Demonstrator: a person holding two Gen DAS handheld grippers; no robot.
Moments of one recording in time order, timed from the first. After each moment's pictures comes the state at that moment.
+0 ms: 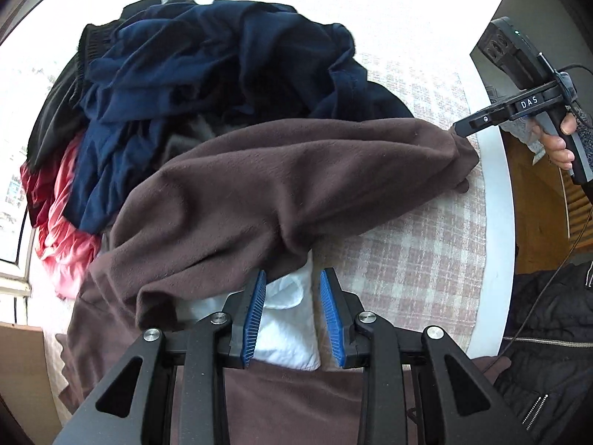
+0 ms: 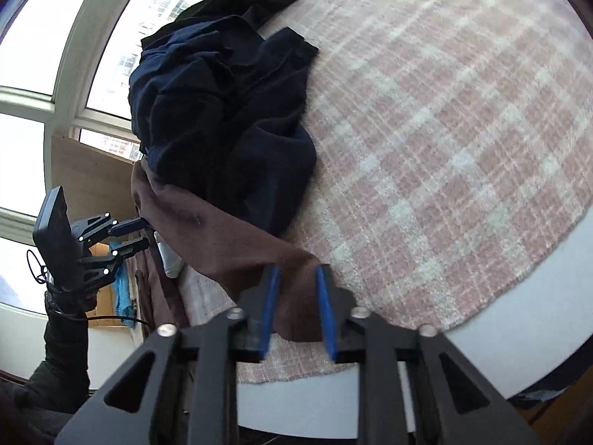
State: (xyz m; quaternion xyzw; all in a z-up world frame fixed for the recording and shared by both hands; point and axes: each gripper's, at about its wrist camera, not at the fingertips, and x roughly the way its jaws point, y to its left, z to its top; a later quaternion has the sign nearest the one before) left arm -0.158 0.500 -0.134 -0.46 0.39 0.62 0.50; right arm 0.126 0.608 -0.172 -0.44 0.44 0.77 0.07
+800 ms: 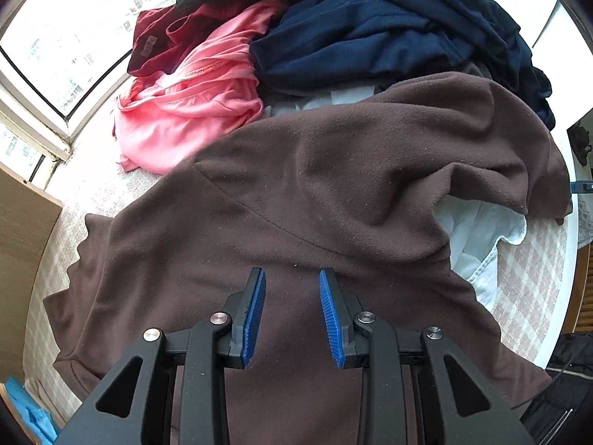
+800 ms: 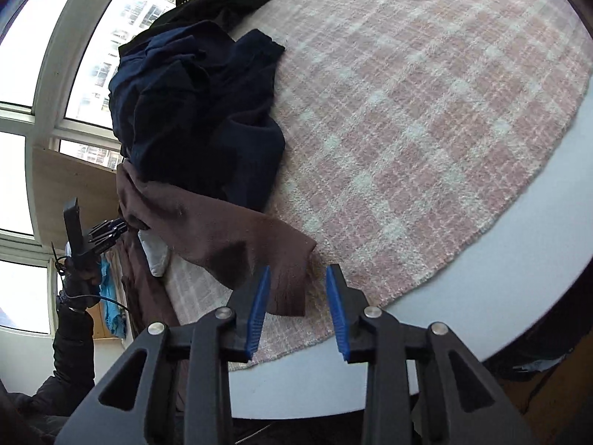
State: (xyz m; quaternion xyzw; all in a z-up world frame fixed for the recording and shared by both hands) left arm -0.296 0.383 -0.173 -0.52 0.30 0.70 0.38; right arm 0.159 0.624 -0.177 -0.46 0.48 0.74 0.11
